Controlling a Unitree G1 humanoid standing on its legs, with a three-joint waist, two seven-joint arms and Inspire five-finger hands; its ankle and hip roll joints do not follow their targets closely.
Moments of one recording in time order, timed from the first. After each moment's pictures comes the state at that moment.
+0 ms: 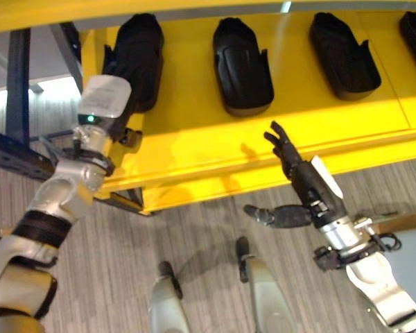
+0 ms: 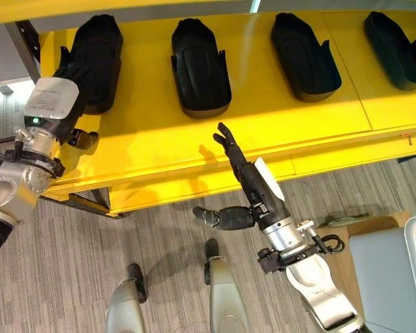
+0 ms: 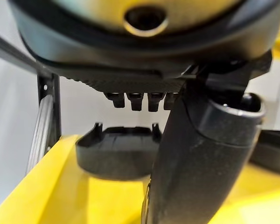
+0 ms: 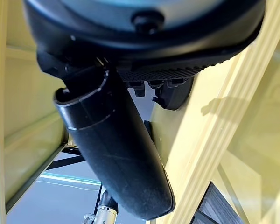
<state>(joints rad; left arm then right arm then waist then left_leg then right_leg) -0.76 0.95 -0.45 0.42 0.56 -0.02 0.27 0.04 -0.67 0.22 -0.43 0.24 -0.22 -0.05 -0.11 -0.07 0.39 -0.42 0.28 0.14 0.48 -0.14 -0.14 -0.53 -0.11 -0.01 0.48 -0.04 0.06</state>
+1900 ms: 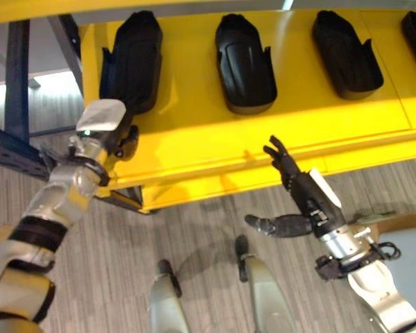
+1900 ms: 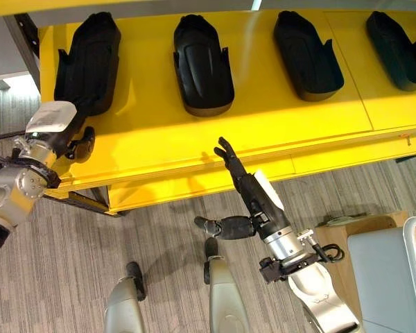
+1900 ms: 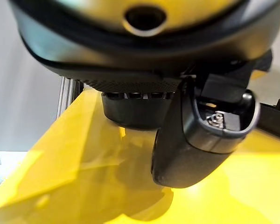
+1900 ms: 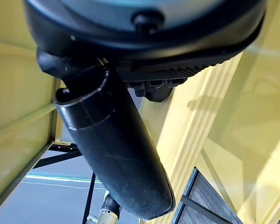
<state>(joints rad) -0.68 0.98 -0.40 0.45 0.45 -0.05 0.09 0.11 -0.66 0.21 -0.43 0.26 -0.22 -0.02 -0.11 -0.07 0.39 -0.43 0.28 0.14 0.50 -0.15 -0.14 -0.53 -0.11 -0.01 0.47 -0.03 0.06</state>
